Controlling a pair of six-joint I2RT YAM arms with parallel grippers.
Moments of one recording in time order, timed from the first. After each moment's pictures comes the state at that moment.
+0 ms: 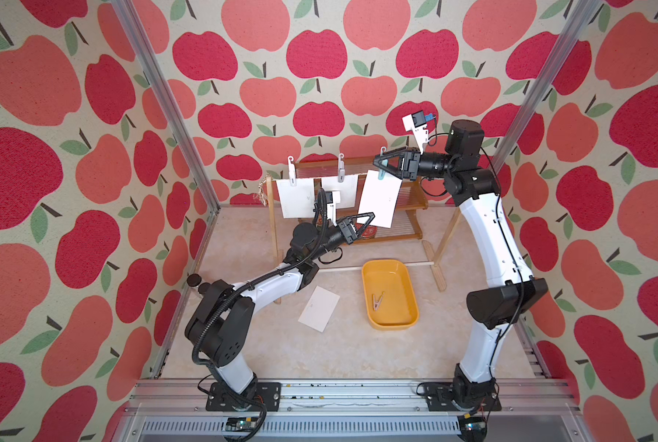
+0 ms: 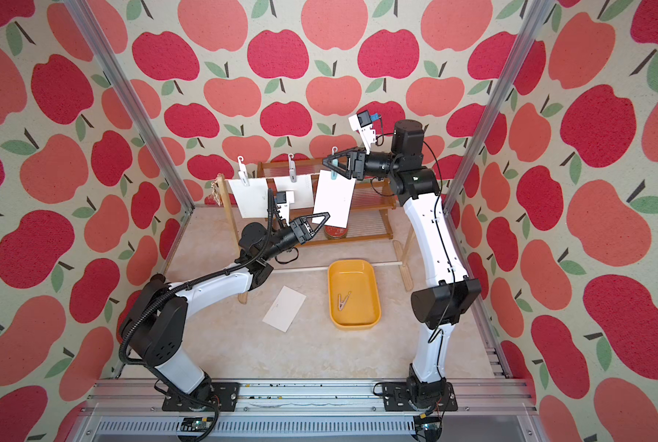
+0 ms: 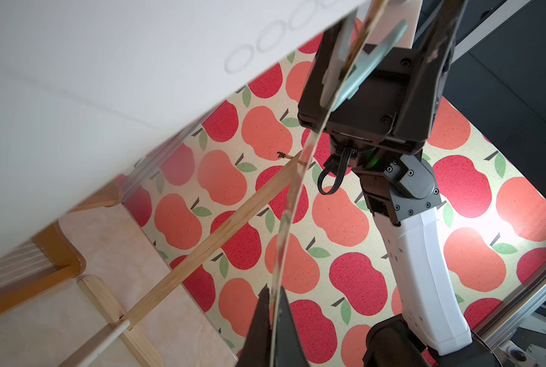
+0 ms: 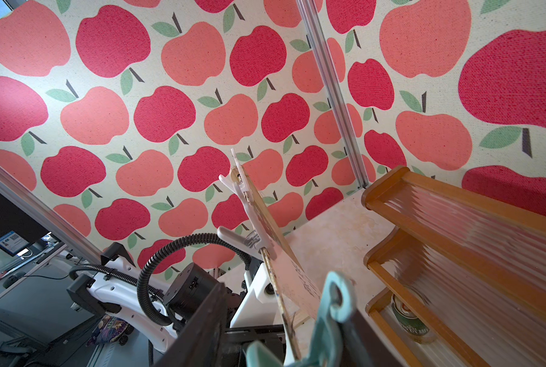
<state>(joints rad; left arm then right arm) -0.61 1.68 1.09 0.94 0.52 -1.03 0.32 1.93 2.34 -0.50 -1.13 0.35</state>
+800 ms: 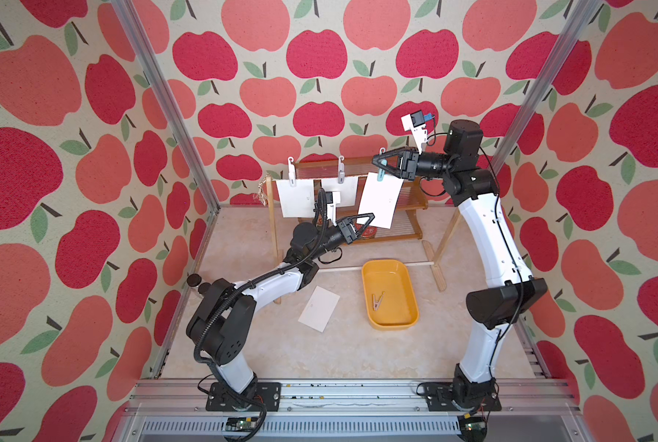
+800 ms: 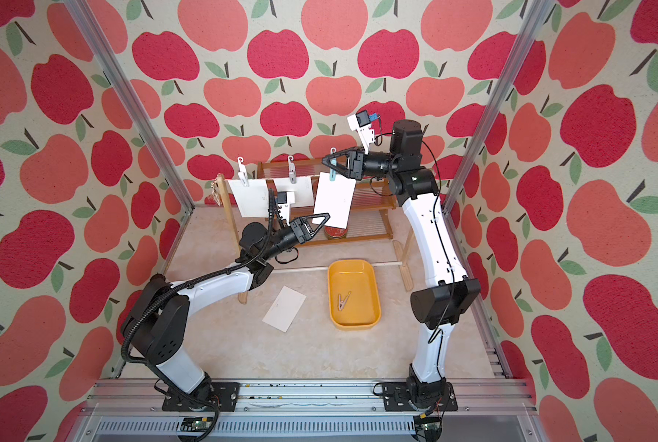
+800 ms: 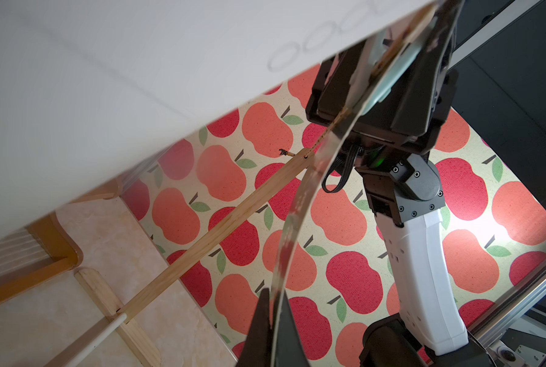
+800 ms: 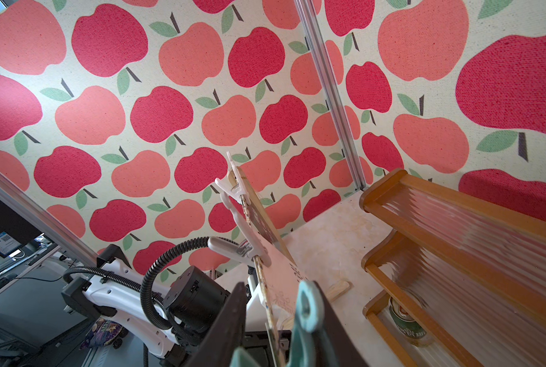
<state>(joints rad) -0.61 1.69 1.09 0.94 0.54 -1.06 0.33 1.93 2.34 -0.49 -1.10 0.35</state>
